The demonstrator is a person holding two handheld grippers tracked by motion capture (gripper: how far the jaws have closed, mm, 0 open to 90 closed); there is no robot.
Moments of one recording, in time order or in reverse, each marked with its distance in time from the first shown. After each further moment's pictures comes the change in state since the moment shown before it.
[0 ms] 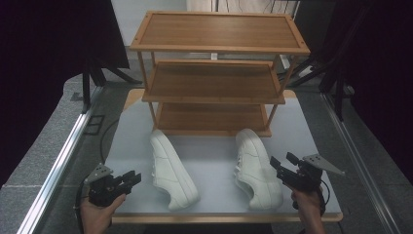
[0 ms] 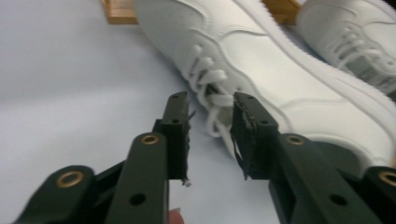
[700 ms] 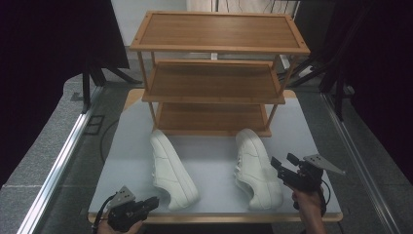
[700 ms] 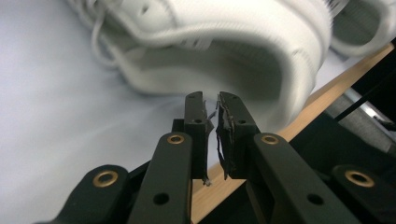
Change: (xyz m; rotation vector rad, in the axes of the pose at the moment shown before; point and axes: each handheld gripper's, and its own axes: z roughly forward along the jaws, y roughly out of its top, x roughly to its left) left arm -0.047 -0.046 0.019 0.103 -0.143 0.090; right arm -0.003 -0.001 0.001 0.014 -0.004 0.009
